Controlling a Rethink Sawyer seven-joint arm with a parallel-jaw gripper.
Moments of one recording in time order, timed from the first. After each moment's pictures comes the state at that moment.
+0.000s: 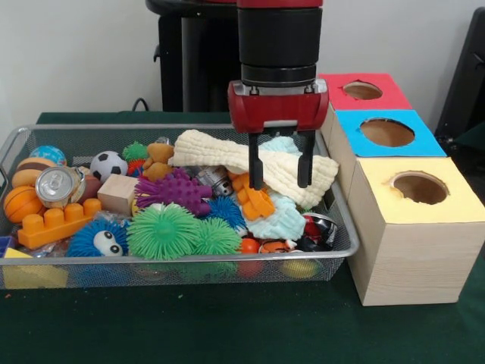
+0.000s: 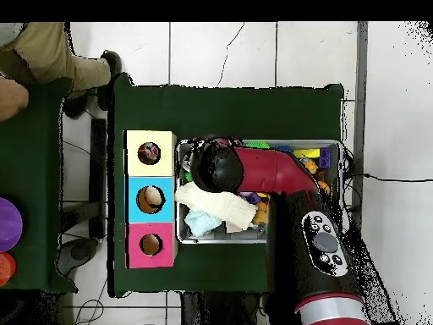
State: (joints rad) arm -0.36 -0.67 0.21 1.58 -0.17 0.41 1.58
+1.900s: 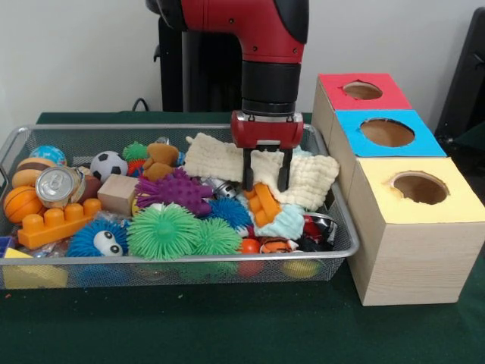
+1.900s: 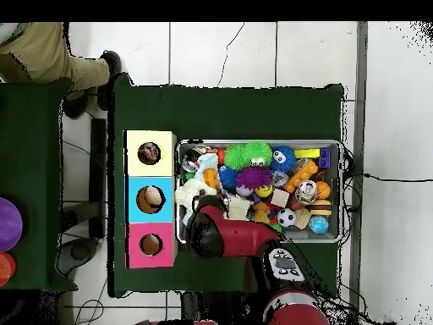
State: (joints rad) arm -0.25 -0.51 0.01 1.90 -0.19 -0.17 1.58
